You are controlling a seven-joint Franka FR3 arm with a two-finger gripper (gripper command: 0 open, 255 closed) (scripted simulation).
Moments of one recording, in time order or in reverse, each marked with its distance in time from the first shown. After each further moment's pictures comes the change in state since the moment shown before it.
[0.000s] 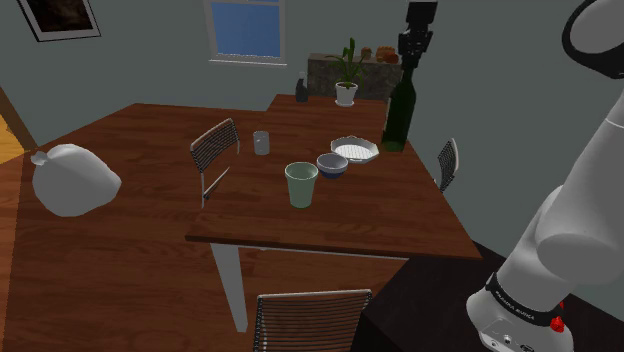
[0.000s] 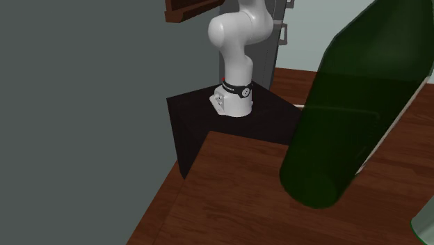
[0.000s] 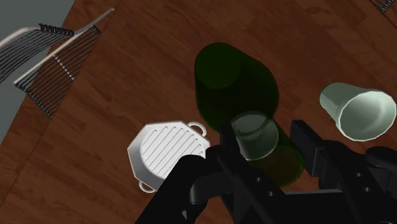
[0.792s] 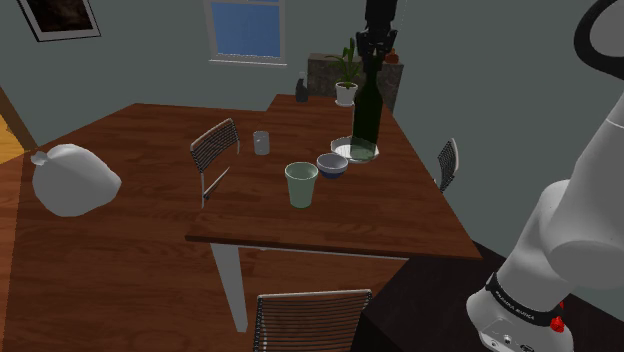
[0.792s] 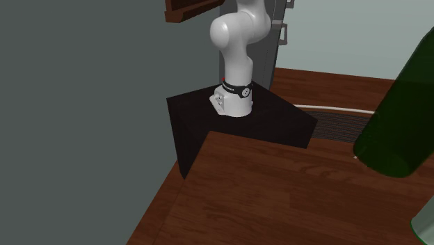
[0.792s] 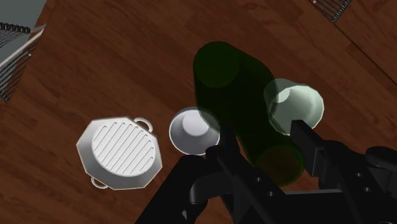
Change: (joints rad) arm 0.149 -0.002 0.146 0.005 -0.008 -0.023 0.294
